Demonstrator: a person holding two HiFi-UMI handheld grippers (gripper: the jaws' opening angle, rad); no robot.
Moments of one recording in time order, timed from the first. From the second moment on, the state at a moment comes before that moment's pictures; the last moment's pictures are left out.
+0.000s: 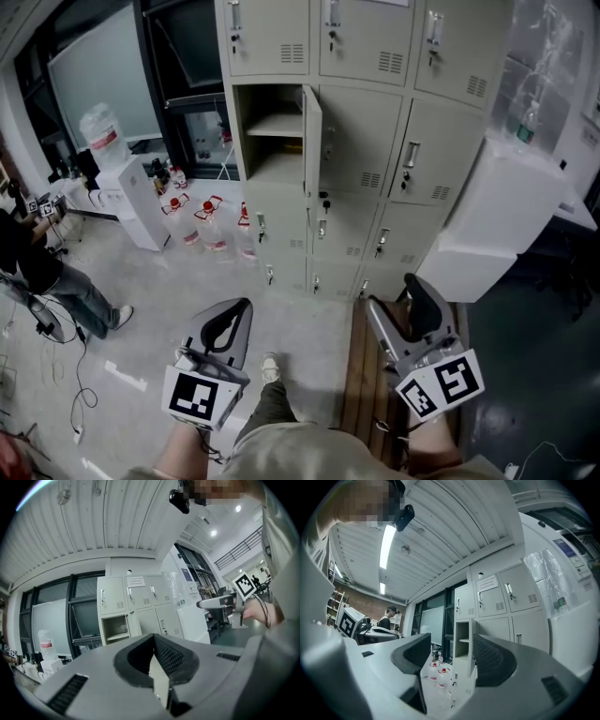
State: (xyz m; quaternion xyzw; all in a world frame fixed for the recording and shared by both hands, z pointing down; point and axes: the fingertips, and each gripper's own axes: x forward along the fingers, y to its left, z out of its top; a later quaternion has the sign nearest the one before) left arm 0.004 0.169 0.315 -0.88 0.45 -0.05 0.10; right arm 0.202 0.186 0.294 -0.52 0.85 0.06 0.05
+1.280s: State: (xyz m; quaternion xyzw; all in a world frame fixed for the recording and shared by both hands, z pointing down) left arm -0.061 -0.184 0.319 -0.91 0.40 -0.05 0.07; right arm 0.134 -0.133 0.296 -0.57 0.82 0.04 0.00
